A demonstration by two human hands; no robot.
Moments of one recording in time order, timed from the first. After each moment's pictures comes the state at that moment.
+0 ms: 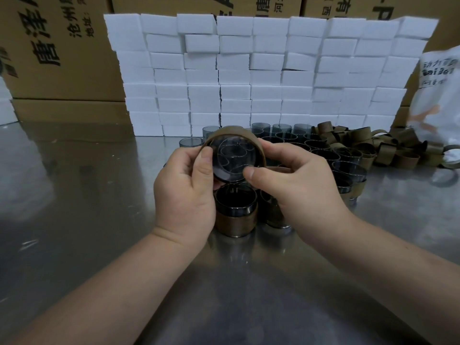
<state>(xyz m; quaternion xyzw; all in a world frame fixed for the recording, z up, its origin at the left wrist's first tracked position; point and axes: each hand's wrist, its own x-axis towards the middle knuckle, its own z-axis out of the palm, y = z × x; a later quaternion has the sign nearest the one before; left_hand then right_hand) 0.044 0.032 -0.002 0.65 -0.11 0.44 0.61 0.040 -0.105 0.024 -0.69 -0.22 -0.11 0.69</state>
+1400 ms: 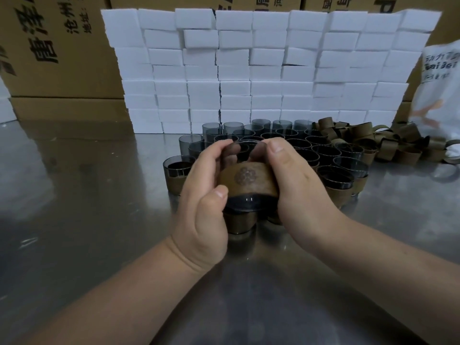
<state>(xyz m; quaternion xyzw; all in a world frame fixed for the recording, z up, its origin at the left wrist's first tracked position) 0.034 0.023 -0.011 0.61 -0.28 0.30 0.67 0.034 -0.096 0.020 -0.70 -0.28 -0.14 0.64</state>
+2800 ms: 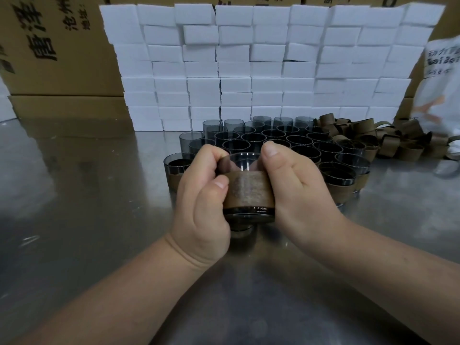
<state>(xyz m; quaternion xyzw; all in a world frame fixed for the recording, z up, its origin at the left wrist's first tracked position) 0.026 0.026 -0.005 0.64 -0.27 0.33 0.64 0.030 -0.092 0.017 -0.74 -0.30 -0.22 0.57</state>
